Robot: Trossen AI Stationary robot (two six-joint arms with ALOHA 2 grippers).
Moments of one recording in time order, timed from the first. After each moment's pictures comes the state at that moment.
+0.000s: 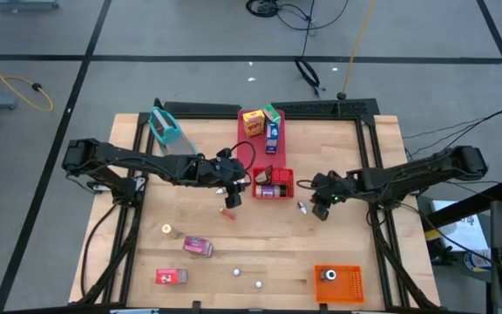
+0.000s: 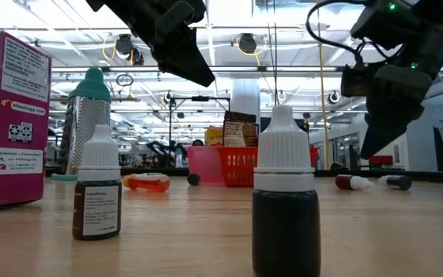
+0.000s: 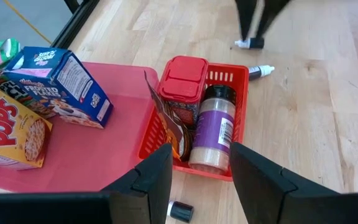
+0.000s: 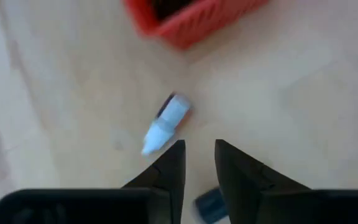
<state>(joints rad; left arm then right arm) -0.02 1.50 1.06 -0.23 -0.24 -0.07 0.08 1.09 0.48 -0.39 0.08 0.59</state>
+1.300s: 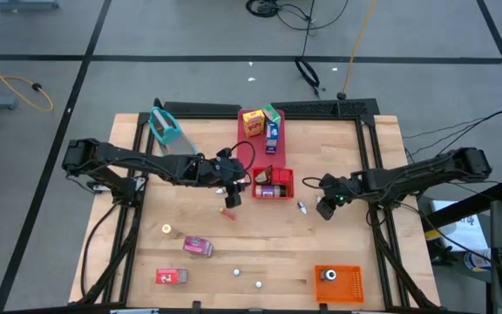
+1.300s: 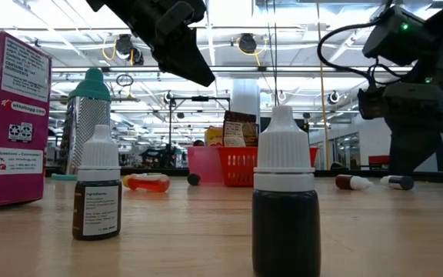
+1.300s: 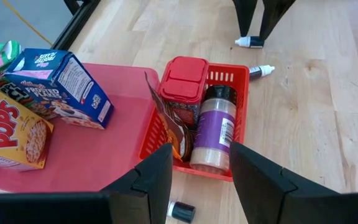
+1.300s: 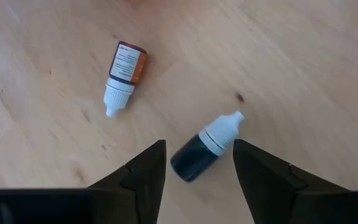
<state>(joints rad) -0.02 1.50 1.06 -0.23 -0.24 -0.06 0.06 1.03 0.38 -0.43 0.00 0.83</state>
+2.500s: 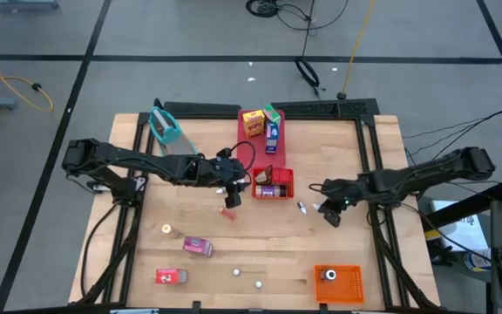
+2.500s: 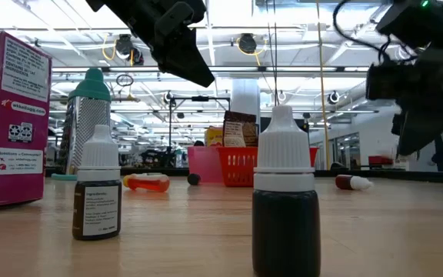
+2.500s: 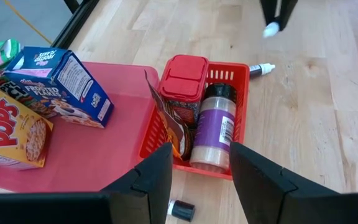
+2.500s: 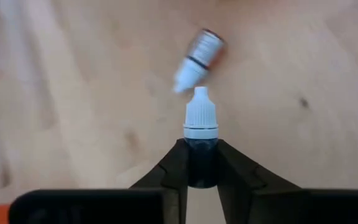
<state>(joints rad) -0.02 1.50 1.06 -0.24 -0.24 -0.06 0.14 0.91 0.38 -0.42 -0.08 0.68</state>
